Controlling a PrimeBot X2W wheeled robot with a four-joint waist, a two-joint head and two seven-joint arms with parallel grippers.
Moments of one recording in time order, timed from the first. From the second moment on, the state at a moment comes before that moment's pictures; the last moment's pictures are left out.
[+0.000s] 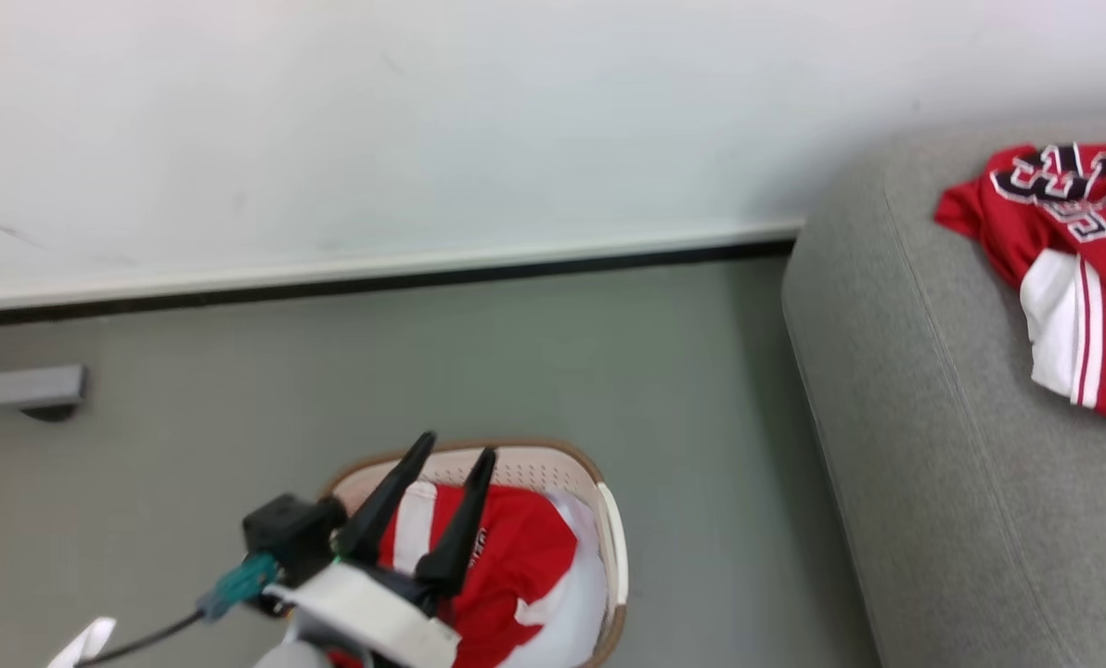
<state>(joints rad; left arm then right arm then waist) -0.30 0.25 -0.51 0.22 -0.60 -0.09 -0.26 -0.20 -0.27 -0.19 0.36 0.24 0.13 -0.26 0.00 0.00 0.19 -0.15</state>
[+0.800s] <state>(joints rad) -0.02 0.14 -0.11 0.31 -0.39 -0.12 -0.26 0.06 -0.09 0.00 0.24 0.19 0.13 -0.26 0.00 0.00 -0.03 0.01</state>
